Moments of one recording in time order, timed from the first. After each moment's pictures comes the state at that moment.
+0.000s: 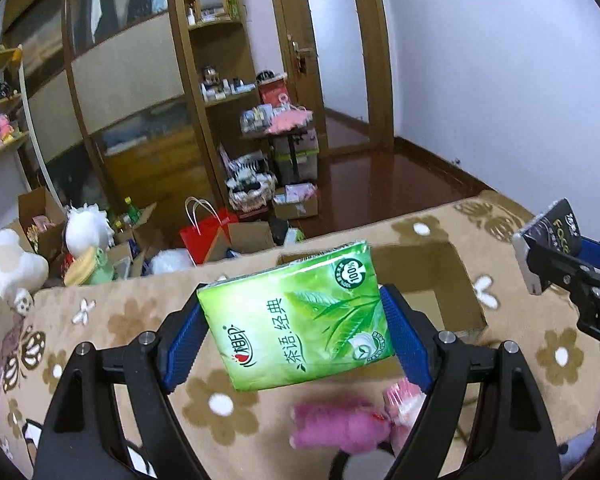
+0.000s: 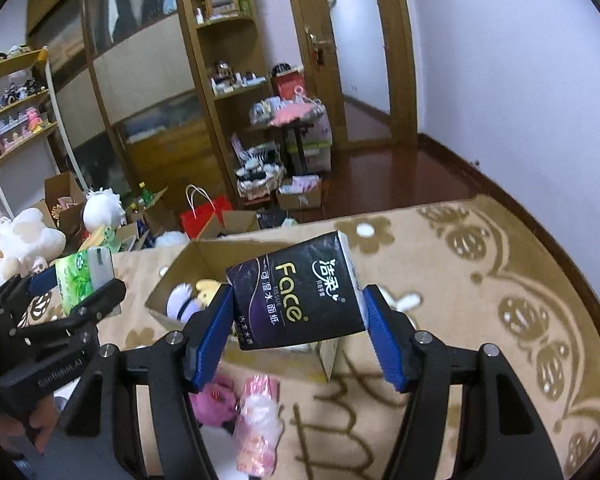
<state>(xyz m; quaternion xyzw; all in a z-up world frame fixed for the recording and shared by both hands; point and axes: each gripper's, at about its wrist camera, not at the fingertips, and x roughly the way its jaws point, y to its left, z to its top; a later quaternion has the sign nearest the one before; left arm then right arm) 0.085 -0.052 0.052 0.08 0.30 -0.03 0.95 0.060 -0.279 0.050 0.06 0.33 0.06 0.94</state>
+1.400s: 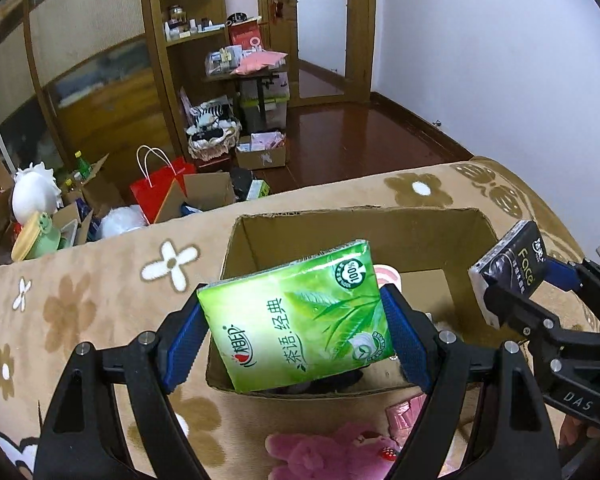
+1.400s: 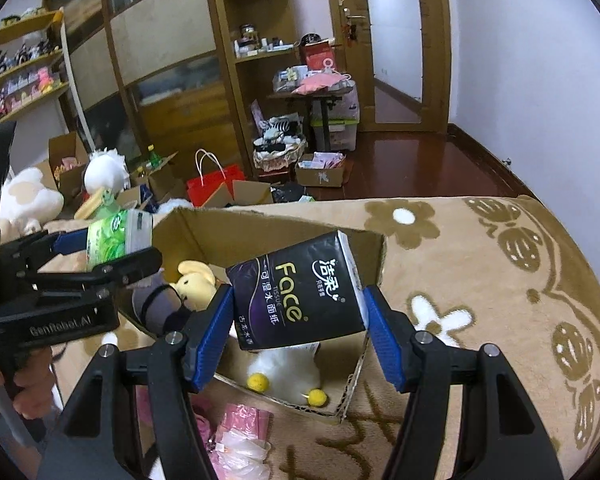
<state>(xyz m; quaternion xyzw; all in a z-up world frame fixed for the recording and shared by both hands) 0.179 -0.047 -0.040 0.04 0.41 -0.09 0.91 0.130 -0.251 -0.031 0.02 0.37 0.10 0.92</state>
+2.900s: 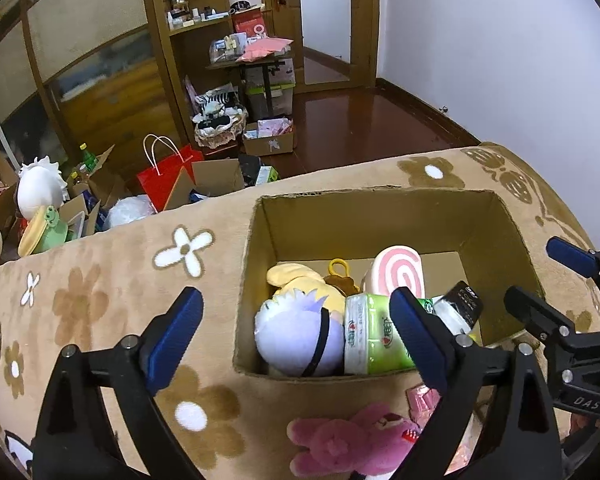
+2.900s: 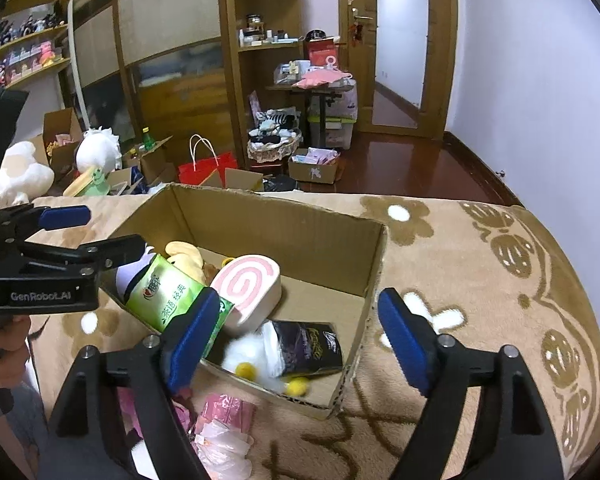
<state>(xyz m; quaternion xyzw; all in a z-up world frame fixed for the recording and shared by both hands) 0.175 -0.036 -0.041 0.06 0.42 -0.08 0.90 0.126 -0.242 -0.035 -0.01 0.37 0.09 0.92</state>
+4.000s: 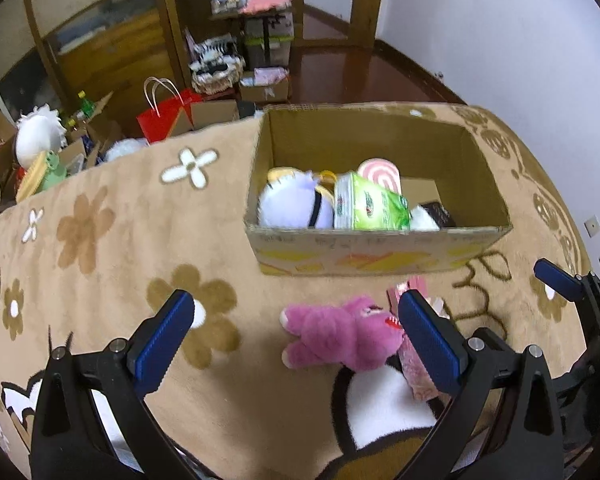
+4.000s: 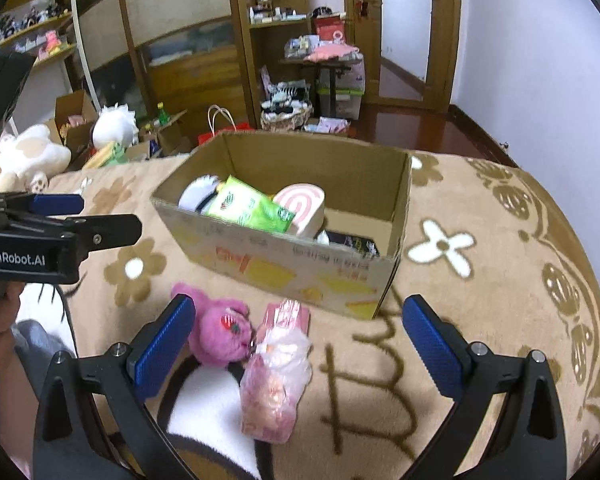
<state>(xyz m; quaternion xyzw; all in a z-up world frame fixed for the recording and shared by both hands) 0.109 -0.019 -0.040 0.03 0.52 -0.09 0.85 0.048 -0.211 -0.040 -0.01 0.43 0.10 0.90</state>
